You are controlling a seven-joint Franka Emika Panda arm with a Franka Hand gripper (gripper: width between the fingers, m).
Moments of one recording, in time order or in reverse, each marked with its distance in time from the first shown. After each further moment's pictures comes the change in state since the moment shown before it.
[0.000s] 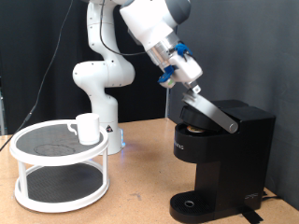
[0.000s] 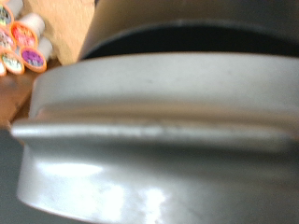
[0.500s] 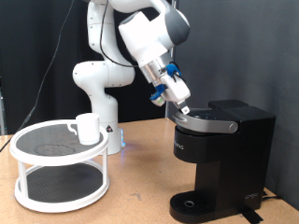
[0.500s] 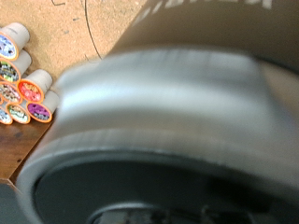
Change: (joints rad) arm 0.001 0.037 0.008 -0.086 0.020 0.152 -0.067
